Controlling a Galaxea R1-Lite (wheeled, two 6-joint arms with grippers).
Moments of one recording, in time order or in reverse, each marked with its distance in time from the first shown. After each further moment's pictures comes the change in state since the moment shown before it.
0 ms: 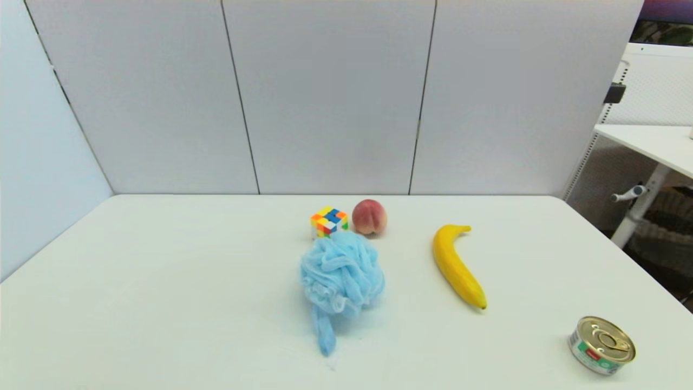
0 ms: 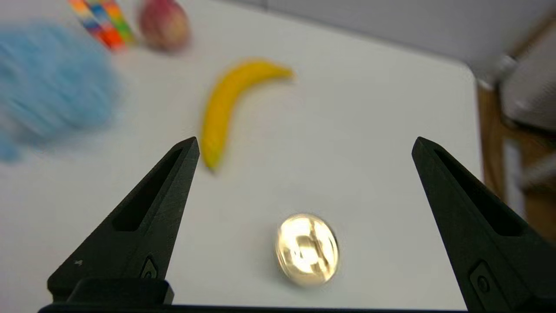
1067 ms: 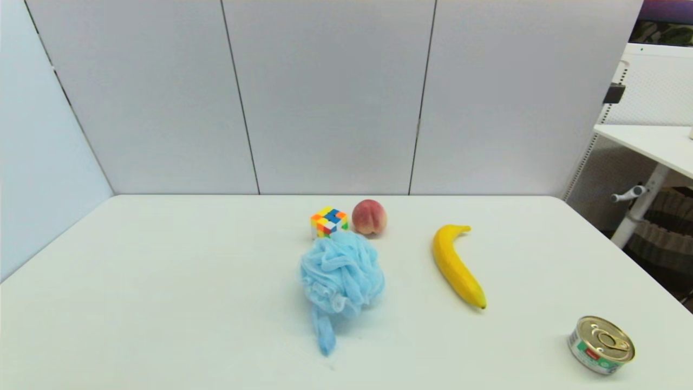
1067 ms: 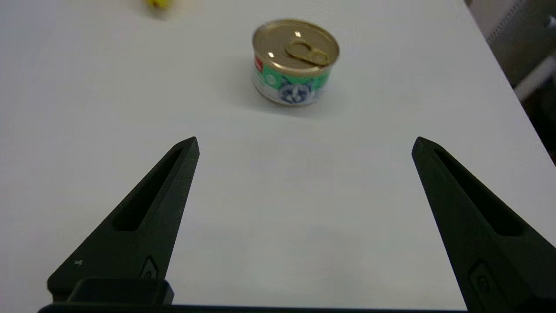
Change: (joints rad) left arm 0.000 0.000 0.000 0.000 0.000 0.000; right arm -0.066 -0.758 0.661 -0.019 -0.051 0.032
